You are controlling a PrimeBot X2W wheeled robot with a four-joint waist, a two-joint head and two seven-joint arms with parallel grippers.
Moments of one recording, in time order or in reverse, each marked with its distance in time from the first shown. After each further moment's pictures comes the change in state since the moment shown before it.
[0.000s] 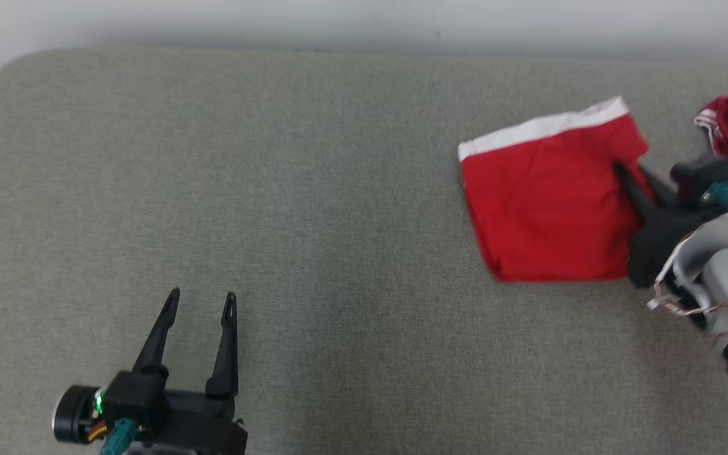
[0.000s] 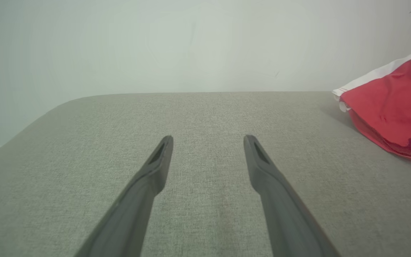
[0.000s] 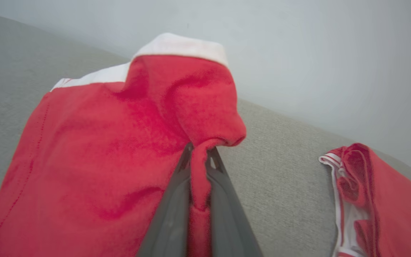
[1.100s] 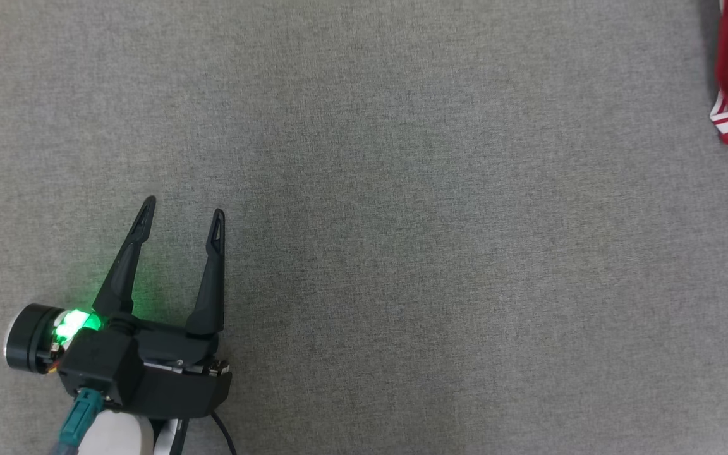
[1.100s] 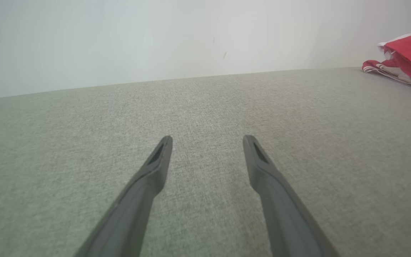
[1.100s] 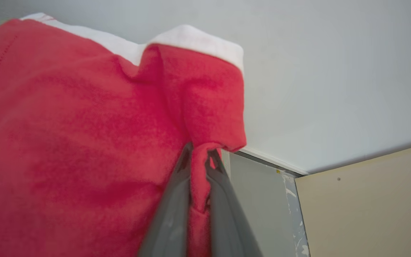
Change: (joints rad) left arm -0.117 0.070 -0.034 -0.200 0.027 -0.002 0.000; right arm -0.204 -0.486 -0.091 -0.156 0.028 0.000 0.177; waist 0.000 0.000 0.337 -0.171
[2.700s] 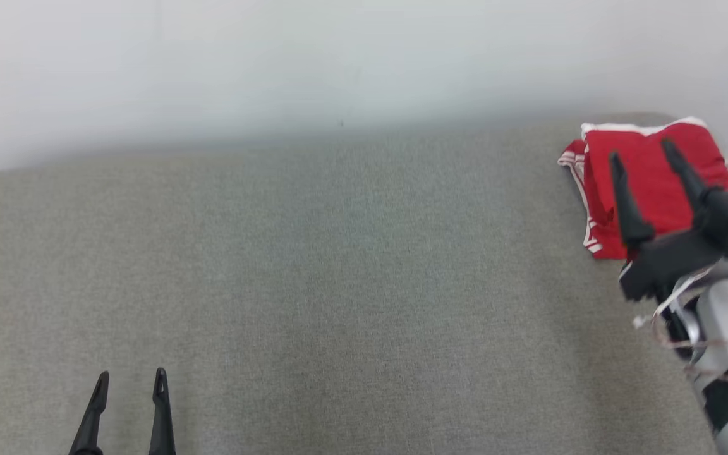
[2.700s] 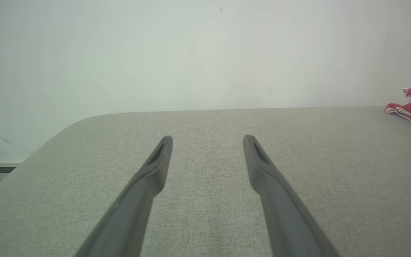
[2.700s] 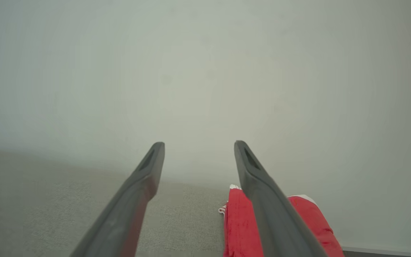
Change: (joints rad) left arm 0.330 -0.051 0.174 0.112 -0.037 0.019 0.000; right arm 0.388 0.605 -0.258 -0.060 -0.198 0.000 -0.323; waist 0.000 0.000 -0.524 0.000
